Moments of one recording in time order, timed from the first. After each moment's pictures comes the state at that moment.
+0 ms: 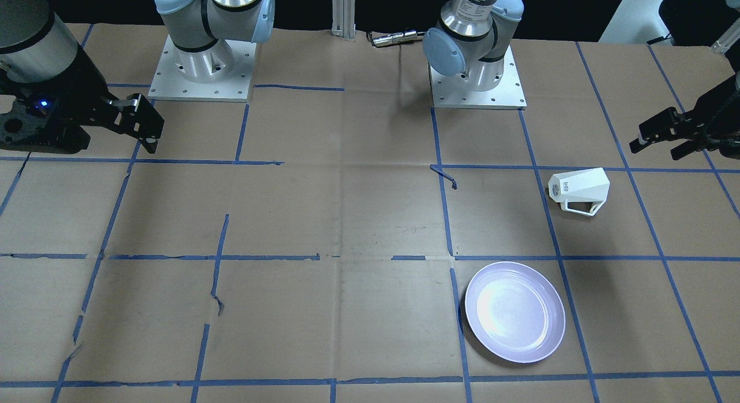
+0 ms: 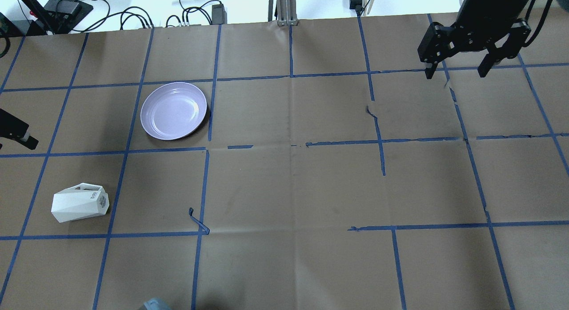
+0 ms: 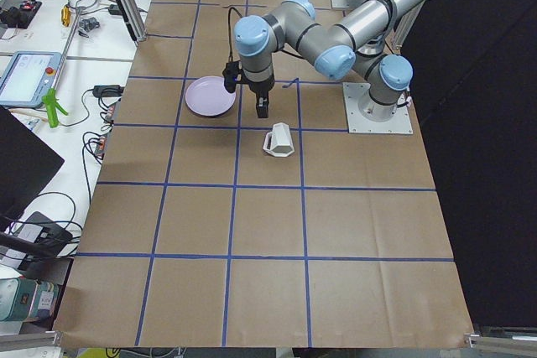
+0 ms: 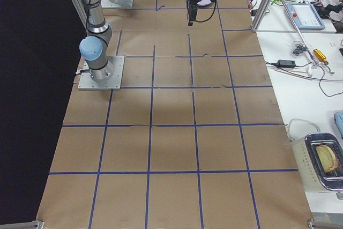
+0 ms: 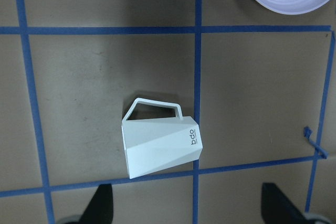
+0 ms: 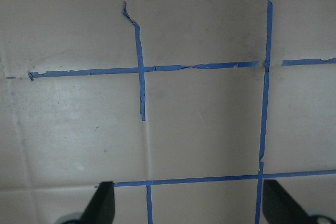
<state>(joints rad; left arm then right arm) -0.82 -1.67 -1.68 -1.60 1.47 0.76 1.47 -1.48 1.43 -1.44 -1.60 -0.06</state>
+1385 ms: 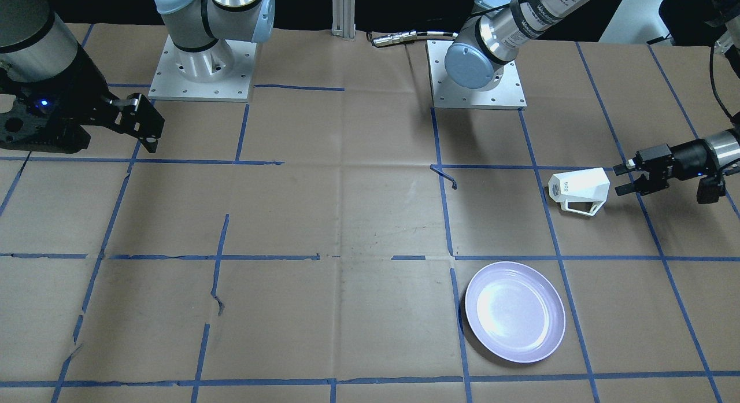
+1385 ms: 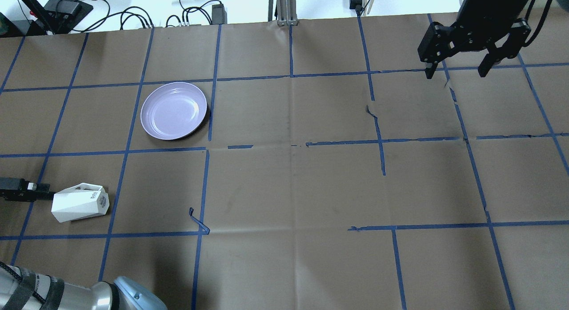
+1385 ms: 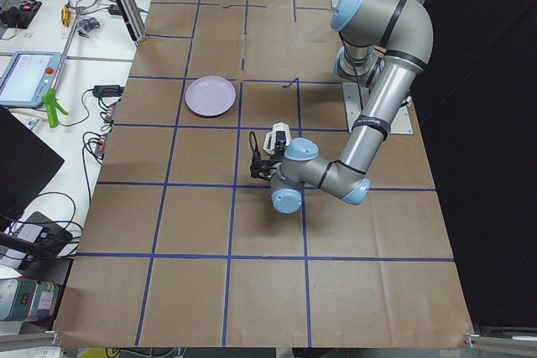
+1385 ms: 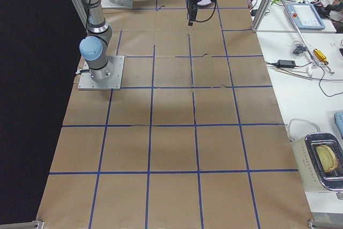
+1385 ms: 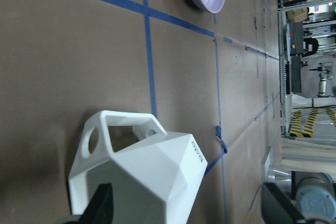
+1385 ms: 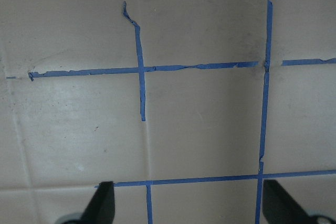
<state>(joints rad) -0.49 -2.12 -1.69 -1.96 1.08 1.42 1.47 -1.48 1.43 -1.44 -1.60 -0.06</state>
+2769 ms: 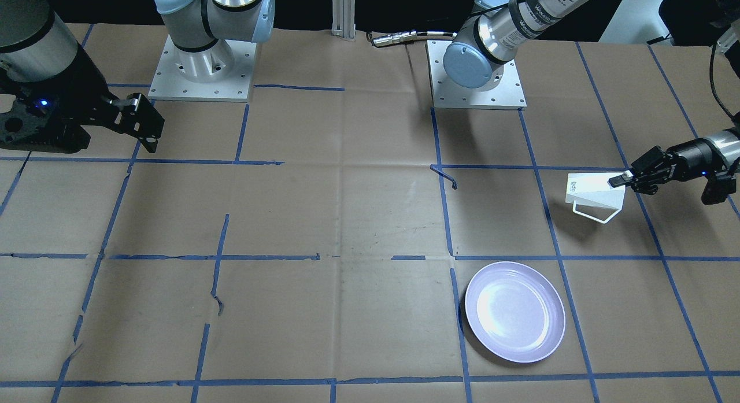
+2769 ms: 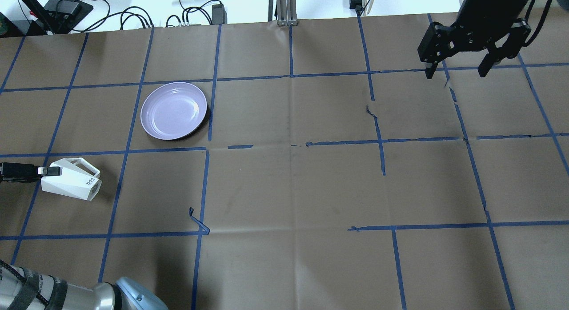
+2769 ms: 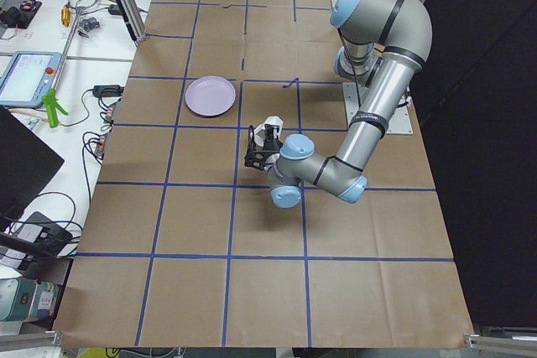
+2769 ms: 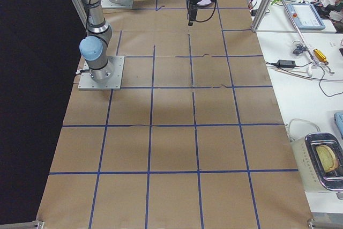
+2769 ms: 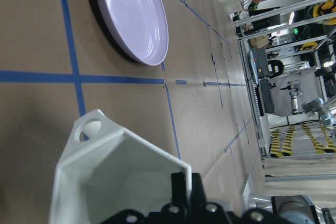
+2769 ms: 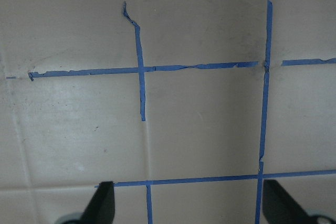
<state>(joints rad) -0.54 -2.04 -1.65 -2.07 0.93 1.51 1.47 -1.48 1.43 -1.44 -1.60 -0.06</state>
